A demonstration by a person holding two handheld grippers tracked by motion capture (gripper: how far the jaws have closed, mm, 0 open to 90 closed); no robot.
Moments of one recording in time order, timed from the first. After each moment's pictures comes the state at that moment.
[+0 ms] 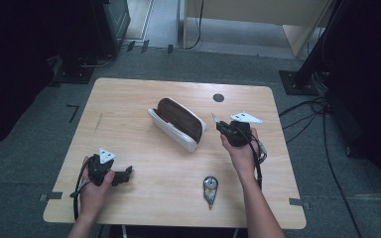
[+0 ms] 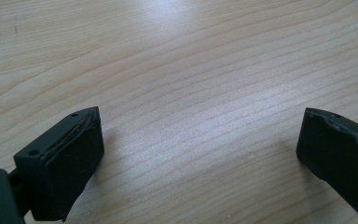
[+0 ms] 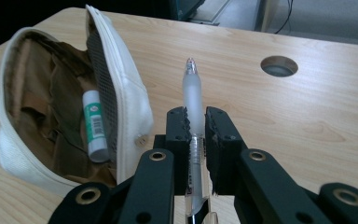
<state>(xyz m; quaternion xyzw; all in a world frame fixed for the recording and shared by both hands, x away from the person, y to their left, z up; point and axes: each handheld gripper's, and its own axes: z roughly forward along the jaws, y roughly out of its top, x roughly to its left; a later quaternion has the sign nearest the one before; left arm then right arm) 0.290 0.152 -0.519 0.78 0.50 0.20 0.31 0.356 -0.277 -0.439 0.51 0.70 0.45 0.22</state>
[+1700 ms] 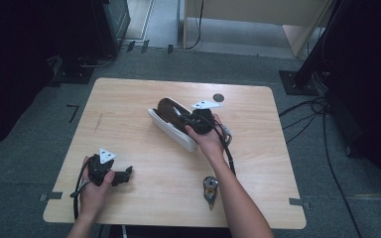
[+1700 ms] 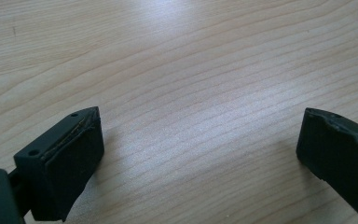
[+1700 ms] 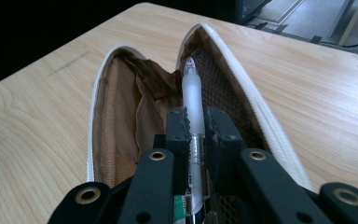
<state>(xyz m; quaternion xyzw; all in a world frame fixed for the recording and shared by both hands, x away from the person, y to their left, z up) 0.290 0.152 -0.519 0.78 0.50 0.20 0.31 0.409 -0.178 -0.445 0.43 0.76 0.47 0.15</state>
